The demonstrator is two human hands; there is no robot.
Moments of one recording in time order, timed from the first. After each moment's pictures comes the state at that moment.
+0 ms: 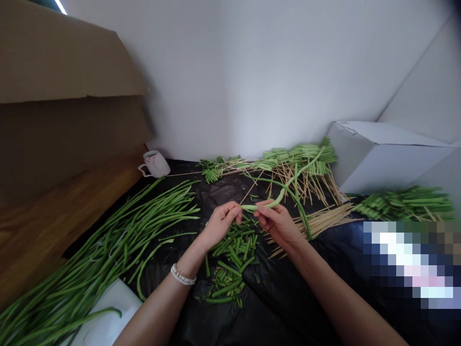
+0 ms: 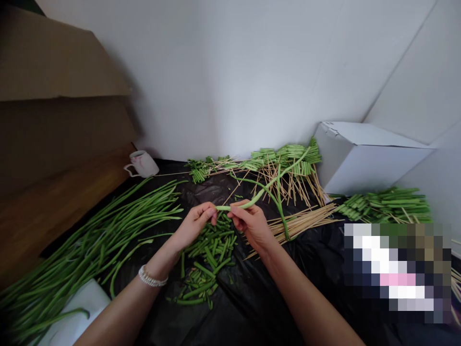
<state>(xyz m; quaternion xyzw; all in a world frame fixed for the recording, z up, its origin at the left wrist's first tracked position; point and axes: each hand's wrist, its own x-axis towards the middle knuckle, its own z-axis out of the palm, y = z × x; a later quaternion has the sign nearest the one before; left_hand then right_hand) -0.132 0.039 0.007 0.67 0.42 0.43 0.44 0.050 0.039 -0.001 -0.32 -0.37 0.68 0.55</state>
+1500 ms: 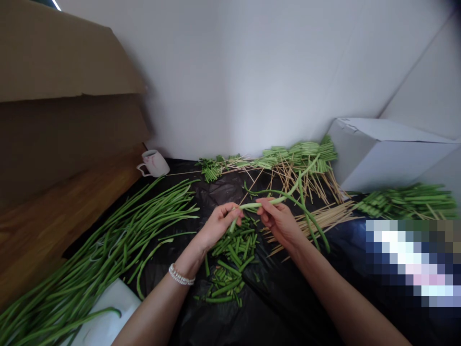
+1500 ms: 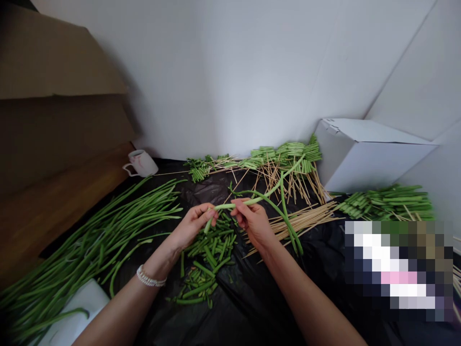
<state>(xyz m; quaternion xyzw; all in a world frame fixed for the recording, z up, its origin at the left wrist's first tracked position) -0.133 0.034 0.003 0.58 0.42 0.42 0.55 0.052 0.043 -0.002 -0.34 -0.36 0.66 0.57</state>
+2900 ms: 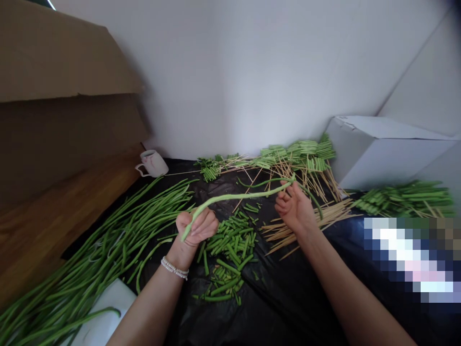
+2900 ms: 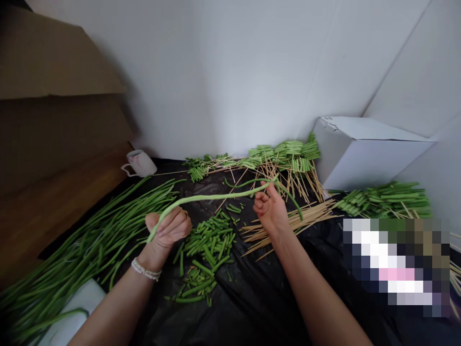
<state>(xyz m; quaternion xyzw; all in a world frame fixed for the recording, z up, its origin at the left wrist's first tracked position) -0.181 0.034 0.002 0.39 0.20 0.47 0.77 0.097 0.073 -0.001 -0.28 -0.23 0.70 0.62</state>
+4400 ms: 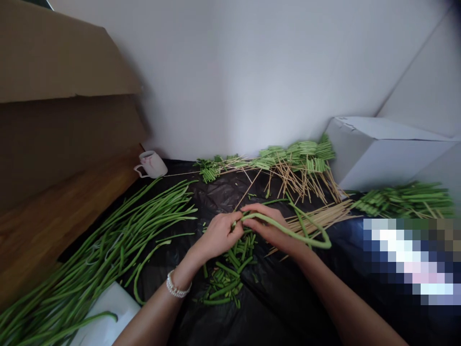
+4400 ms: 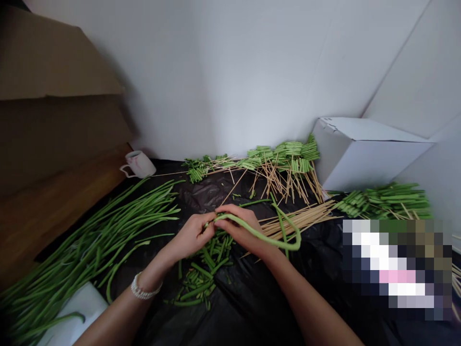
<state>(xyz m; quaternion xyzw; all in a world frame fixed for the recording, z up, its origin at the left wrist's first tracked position) -0.127 0.020 0.018 0.81 0.46 0.26 0.25 0.058 0.029 0.008 -0.39 -0.72 0.39 0.43</state>
